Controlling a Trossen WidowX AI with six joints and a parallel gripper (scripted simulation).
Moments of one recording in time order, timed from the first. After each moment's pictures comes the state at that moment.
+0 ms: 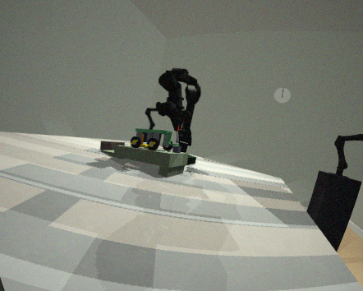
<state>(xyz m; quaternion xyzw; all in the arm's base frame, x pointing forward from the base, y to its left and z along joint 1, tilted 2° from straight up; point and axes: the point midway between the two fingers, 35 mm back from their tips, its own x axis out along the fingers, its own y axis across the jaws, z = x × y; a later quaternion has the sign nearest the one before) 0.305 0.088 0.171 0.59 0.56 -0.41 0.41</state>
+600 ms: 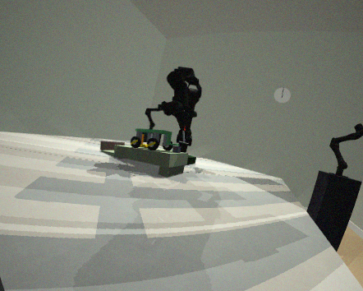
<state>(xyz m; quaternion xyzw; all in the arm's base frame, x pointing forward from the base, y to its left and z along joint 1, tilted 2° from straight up) 0.304 0.116 0.178 0.59 0.57 -0.40 0.41</state>
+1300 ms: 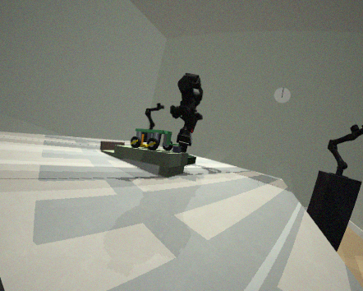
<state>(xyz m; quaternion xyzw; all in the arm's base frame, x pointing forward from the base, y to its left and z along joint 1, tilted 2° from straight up) 0.243 0.122 0.176 0.59 0.57 -0.40 0.40</state>
